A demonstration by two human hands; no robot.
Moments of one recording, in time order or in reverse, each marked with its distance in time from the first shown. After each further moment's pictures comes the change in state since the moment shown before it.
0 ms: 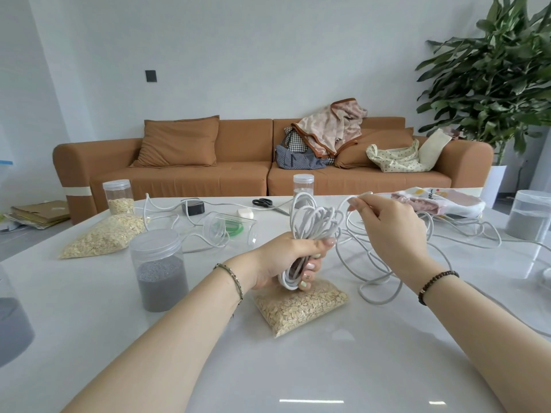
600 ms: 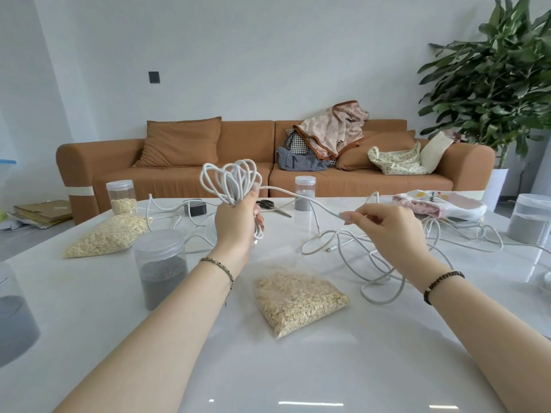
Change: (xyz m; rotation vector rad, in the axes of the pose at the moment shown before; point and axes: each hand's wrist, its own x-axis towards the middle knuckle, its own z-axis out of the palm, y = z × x) left_hand -0.004 0.018 -0.044 -0.191 0.987 0.428; right_hand 0.002 0.011 0.000 0.169 -0.081 -0.113
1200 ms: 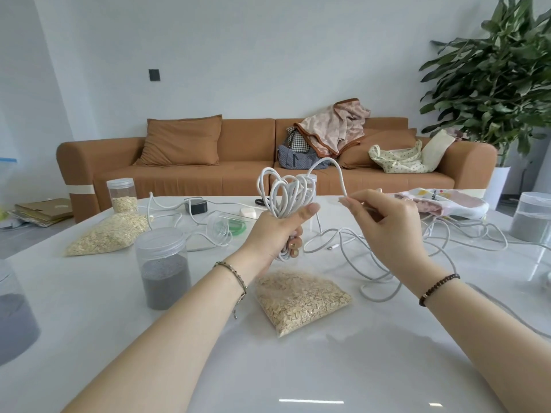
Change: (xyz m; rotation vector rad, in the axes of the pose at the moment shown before) left_hand -0.026 -0.010 0.018 0.058 -0.530 -0.119; right_hand -0.006 -0.021 0.005 0.139 0.244 -0.296
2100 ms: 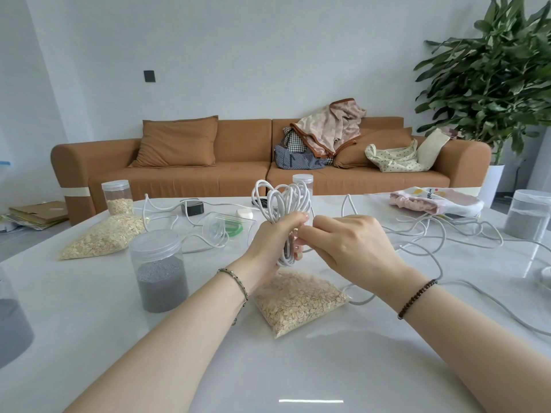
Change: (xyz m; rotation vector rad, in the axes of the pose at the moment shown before) left_hand 0.002 -0.013 0.003 0.015 0.002 -0.093; right_hand -0.009 -0.036 0.013 -0.404 -0.270 -0.636
